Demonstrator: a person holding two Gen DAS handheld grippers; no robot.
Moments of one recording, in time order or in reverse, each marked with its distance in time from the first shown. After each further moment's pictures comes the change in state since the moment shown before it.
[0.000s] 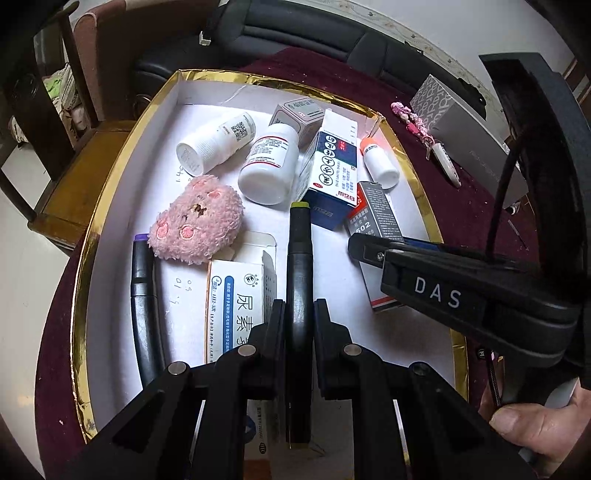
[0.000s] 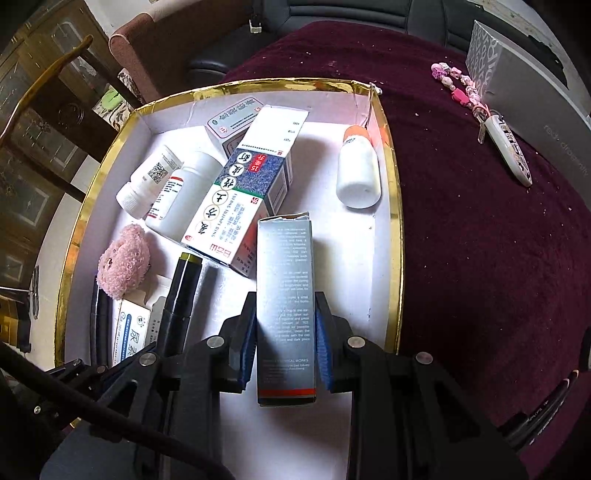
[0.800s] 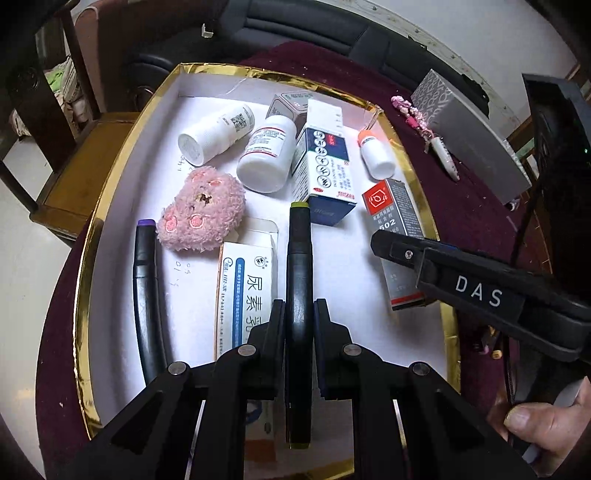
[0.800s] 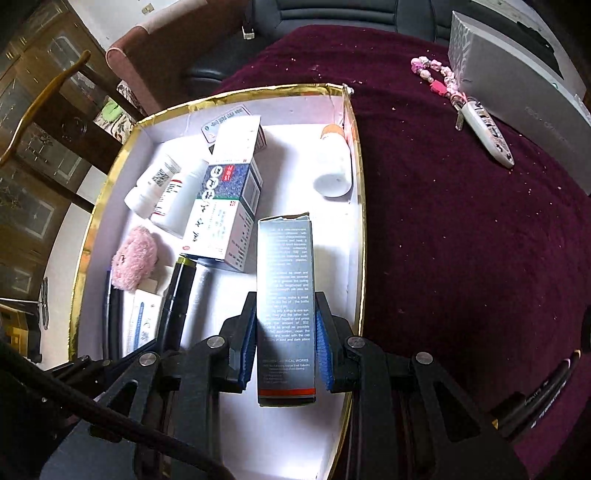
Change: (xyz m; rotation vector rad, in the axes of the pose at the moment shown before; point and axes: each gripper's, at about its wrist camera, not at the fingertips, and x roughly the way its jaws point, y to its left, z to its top) left arm -0.007 -0.002 -0.004 -0.008 0.038 0.010; right arm -0.017 -0.016 -0.010 0.040 -0.013 0.031
